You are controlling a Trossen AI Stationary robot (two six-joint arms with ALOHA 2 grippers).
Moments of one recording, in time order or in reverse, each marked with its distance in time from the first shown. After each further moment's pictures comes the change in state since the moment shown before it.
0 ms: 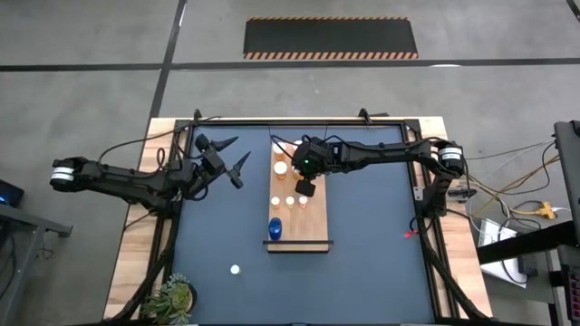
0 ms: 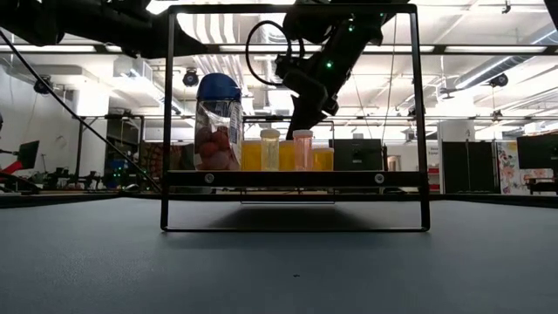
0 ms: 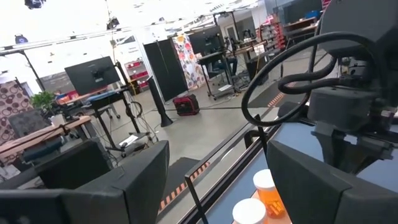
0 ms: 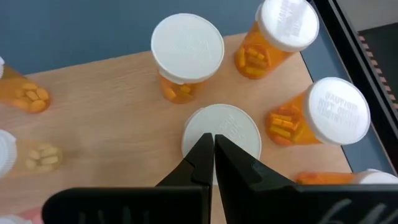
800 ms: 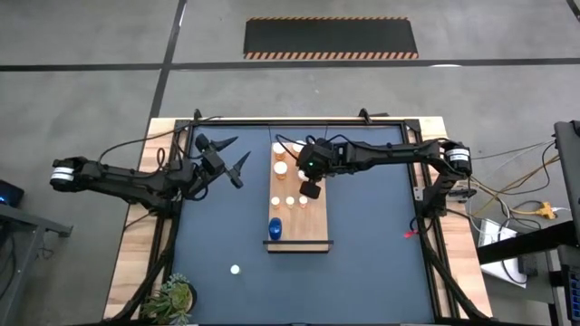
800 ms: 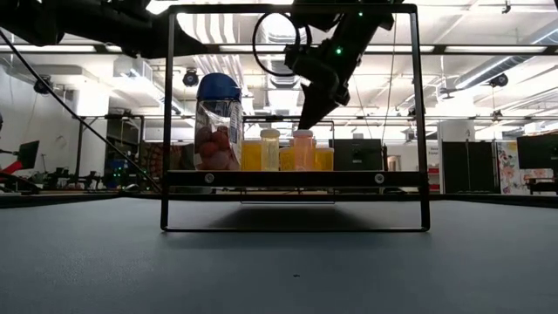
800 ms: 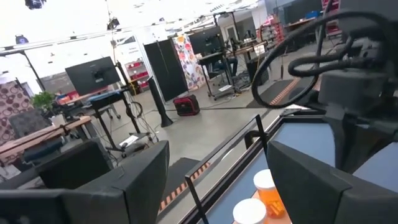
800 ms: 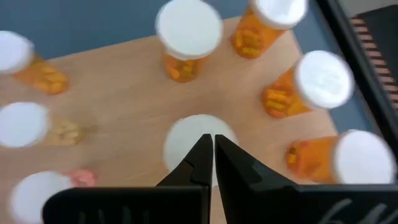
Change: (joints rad) left arm 0.000 0.000 0.000 0.001 0.000 0.001; right arm 0.032 -0.059 0.006 -0.104 0.036 0.063
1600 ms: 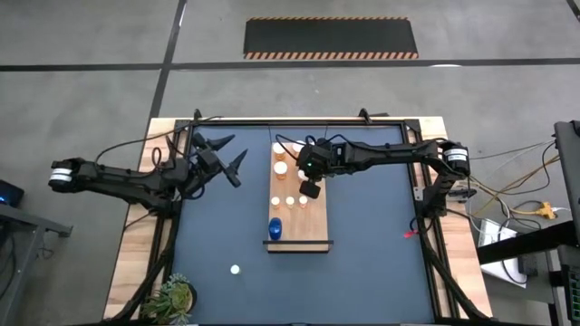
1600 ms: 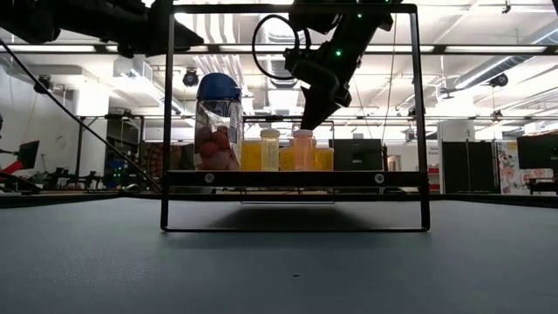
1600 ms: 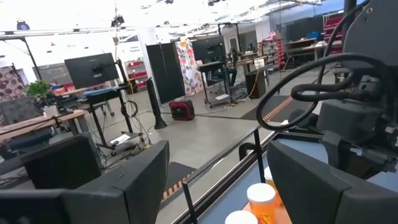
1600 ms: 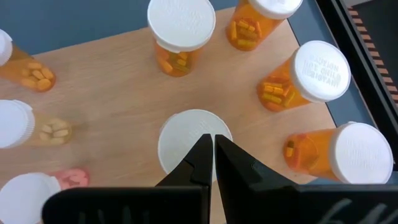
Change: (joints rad) left arm 0.000 -0.046 -0.001 -0.001 0.000 -0.082; right arm -0.002 0.009 0.010 -0.027 0.007 0.023
